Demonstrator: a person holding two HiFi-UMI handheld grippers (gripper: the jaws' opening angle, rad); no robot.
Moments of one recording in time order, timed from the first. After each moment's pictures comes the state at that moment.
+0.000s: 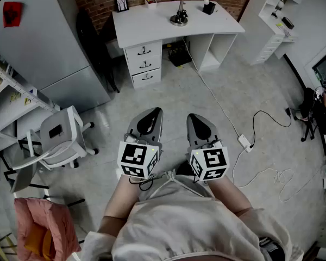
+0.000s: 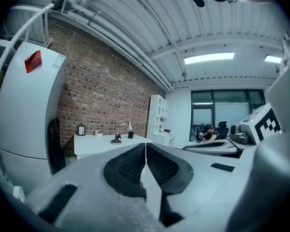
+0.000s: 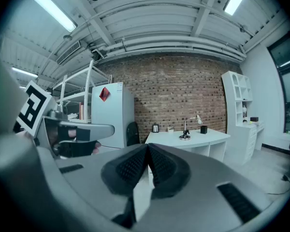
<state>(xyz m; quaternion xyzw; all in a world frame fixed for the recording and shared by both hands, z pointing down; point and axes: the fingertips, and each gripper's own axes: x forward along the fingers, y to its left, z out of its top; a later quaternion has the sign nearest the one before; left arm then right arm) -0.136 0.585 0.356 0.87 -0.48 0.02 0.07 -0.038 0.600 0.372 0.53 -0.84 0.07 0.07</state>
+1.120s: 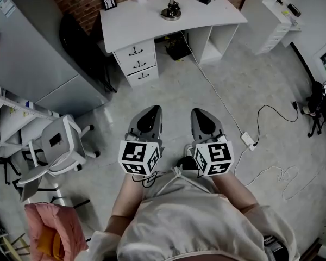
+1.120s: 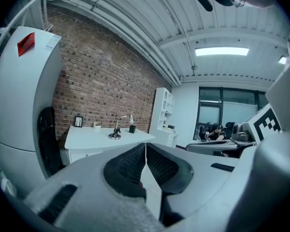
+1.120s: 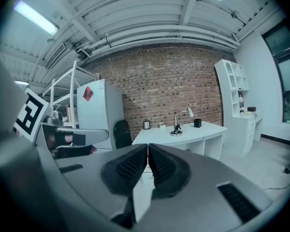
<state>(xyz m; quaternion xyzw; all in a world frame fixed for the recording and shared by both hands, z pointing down) -0.072 0.467 0.385 0.86 -0.50 0.04 0.12 0.044 0.480 0.393 0.54 -0.83 0.11 0.07</state>
